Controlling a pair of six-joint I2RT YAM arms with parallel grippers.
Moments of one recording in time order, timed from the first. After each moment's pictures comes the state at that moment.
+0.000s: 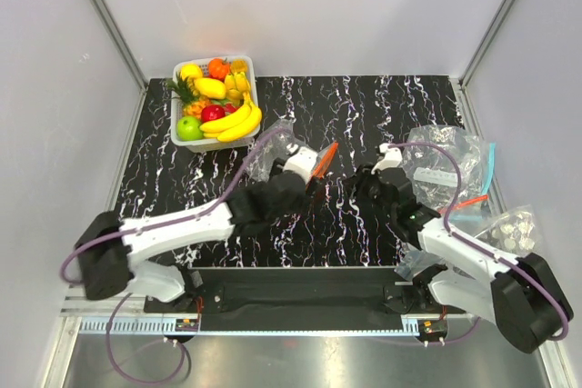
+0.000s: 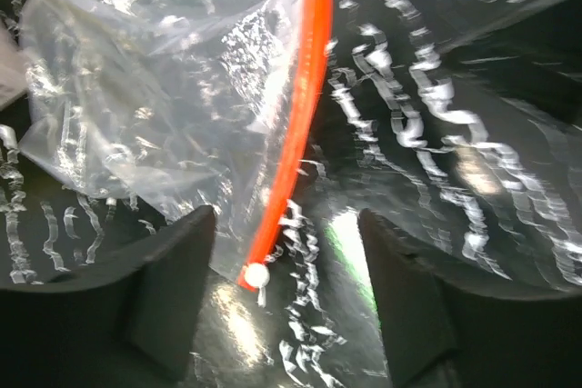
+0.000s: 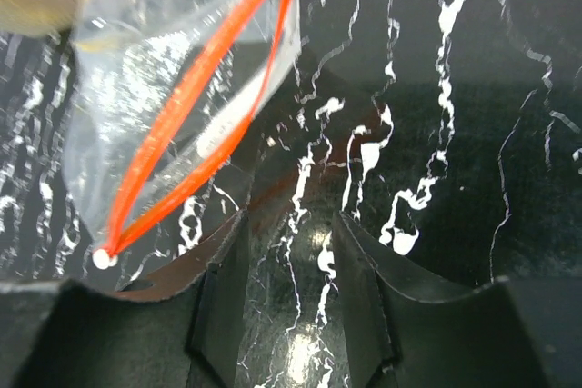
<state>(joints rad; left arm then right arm) -1.08 1.29 0.90 -0.20 -0.50 -0.30 0.54 1.09 0.44 0.23 0.09 0.53</state>
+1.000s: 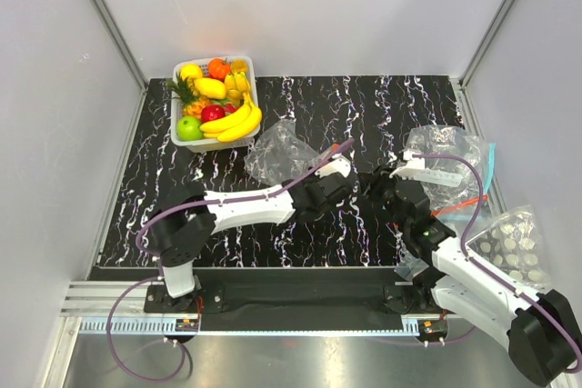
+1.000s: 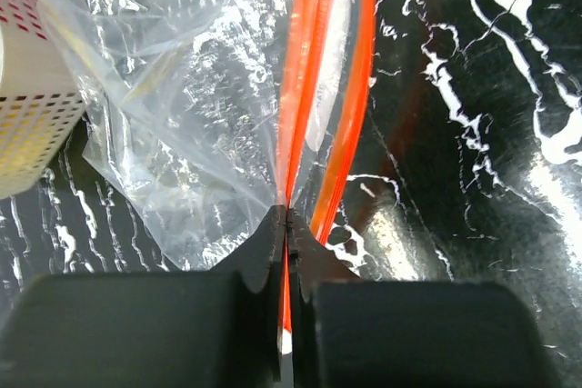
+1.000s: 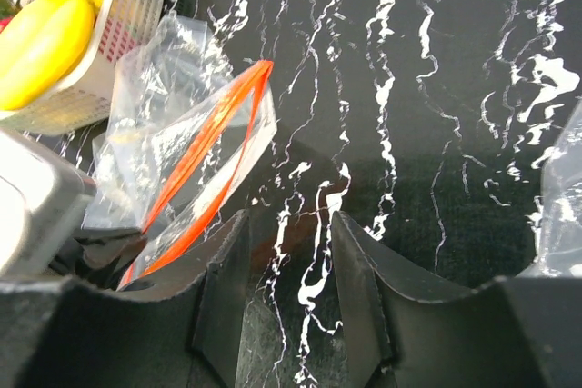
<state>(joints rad) -1.11 1.81 1.25 -0.43 -0.76 -0.19 0.54 0.83 0.34 0.26 0.28 0.53</state>
